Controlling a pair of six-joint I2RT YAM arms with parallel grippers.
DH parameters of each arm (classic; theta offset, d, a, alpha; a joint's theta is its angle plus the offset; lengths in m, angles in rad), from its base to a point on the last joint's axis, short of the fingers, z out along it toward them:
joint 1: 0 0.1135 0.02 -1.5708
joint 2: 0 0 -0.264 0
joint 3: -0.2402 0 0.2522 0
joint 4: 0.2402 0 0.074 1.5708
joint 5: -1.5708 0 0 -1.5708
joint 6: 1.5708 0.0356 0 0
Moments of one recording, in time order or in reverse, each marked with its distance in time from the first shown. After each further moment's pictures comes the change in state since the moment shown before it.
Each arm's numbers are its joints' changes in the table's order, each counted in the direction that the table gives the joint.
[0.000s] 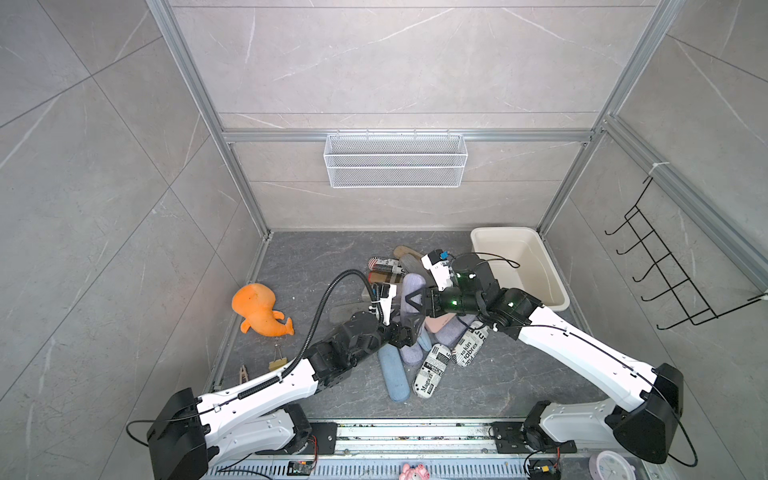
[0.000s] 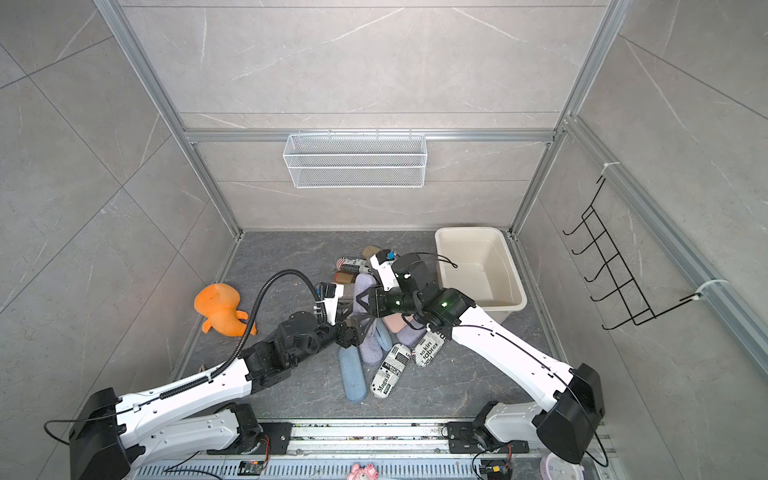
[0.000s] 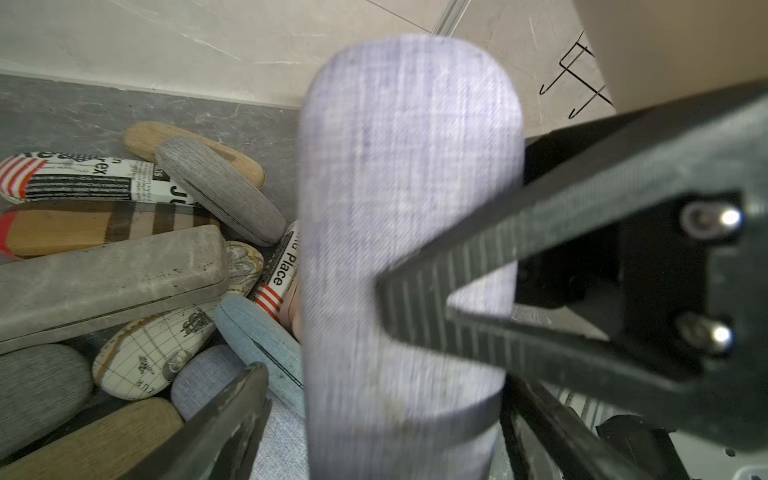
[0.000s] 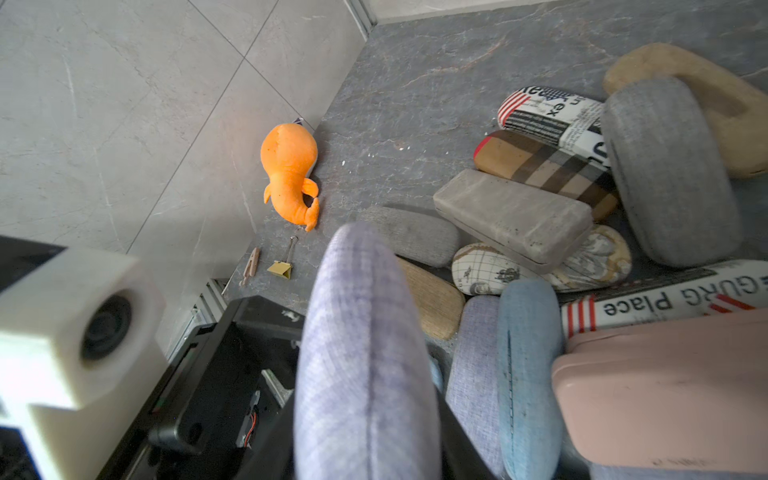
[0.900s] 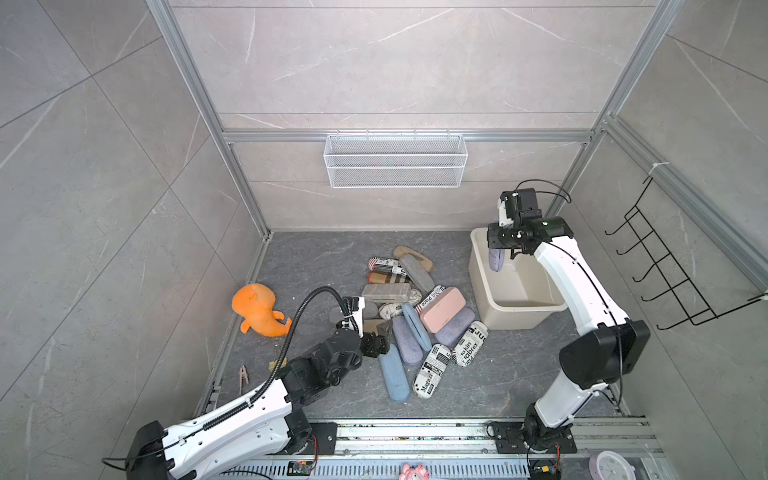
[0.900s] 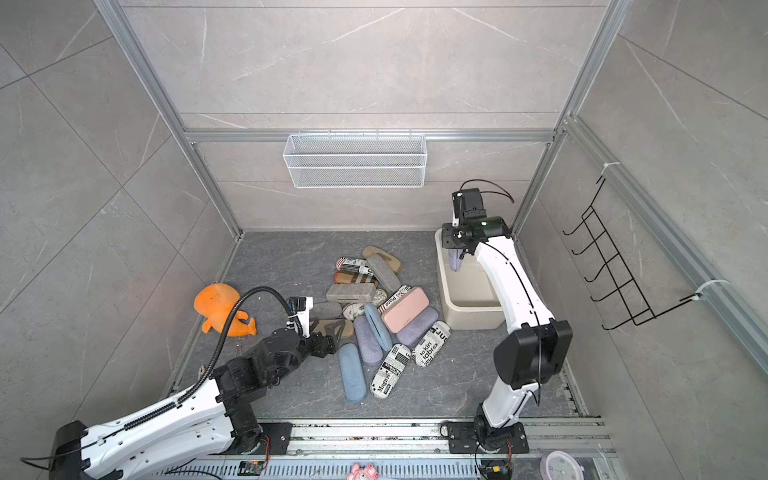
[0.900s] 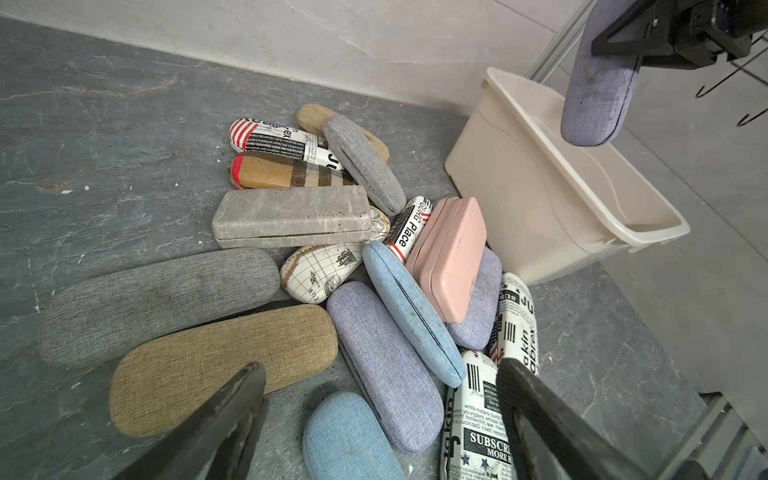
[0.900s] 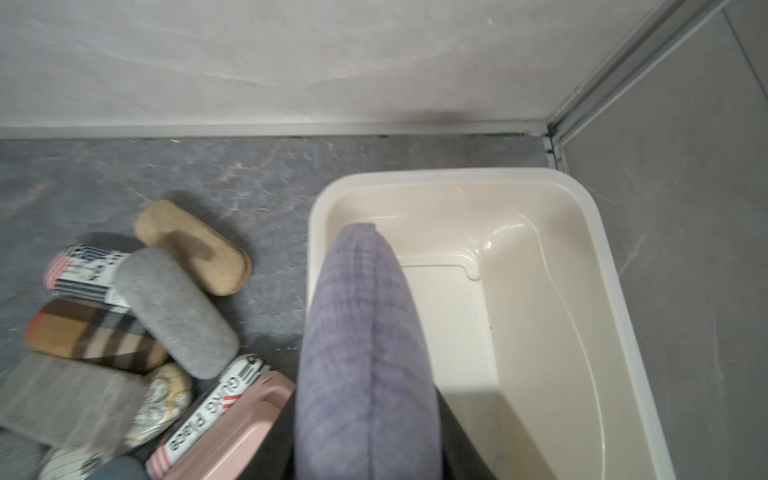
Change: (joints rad) left arm 0.001 -0.208 0.089 0.297 0.260 -0.058; right arm -0.594 0.453 -0.642 0.491 -0.421 -0.372
